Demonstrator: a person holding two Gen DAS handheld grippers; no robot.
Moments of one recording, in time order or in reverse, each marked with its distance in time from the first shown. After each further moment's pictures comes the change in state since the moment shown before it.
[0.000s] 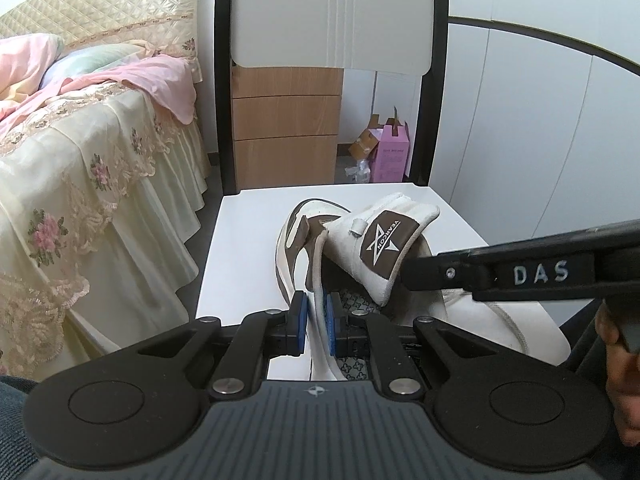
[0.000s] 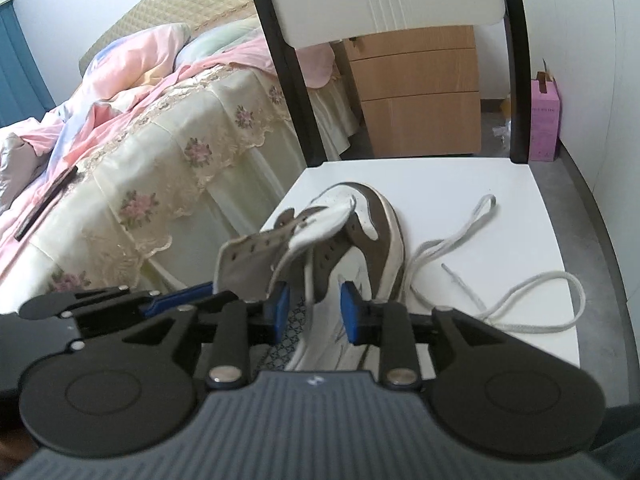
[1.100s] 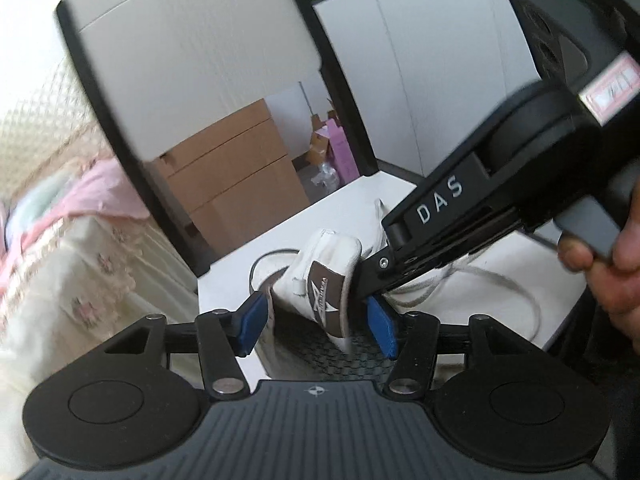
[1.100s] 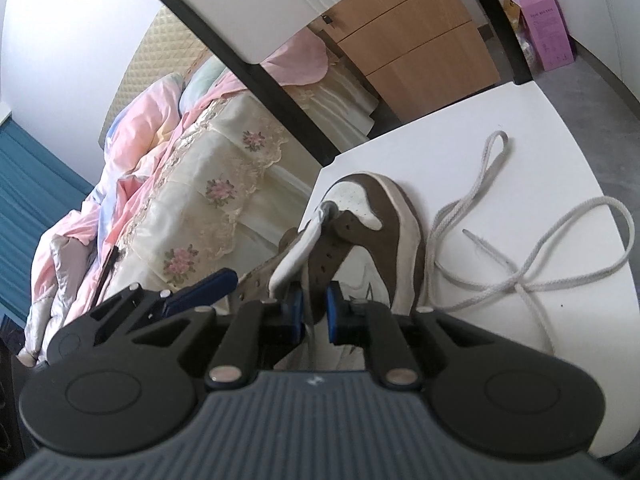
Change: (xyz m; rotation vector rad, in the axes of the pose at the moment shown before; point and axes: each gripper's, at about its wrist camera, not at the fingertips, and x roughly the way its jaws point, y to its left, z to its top) left arm 0.012 -0.069 0.021 0.524 -0.023 0.046; right arm 0.005 -0.065 0.011 0.357 0.033 0.244
